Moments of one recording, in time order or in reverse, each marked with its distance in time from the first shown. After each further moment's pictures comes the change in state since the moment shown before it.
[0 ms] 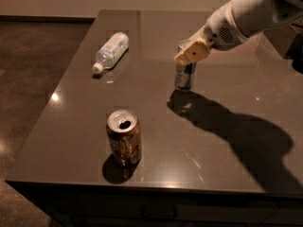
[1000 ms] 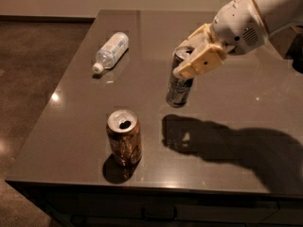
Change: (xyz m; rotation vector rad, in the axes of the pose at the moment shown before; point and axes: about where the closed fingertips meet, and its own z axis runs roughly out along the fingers) arm -0.012 0.093 -0.046 -0.315 -0.102 -0.247
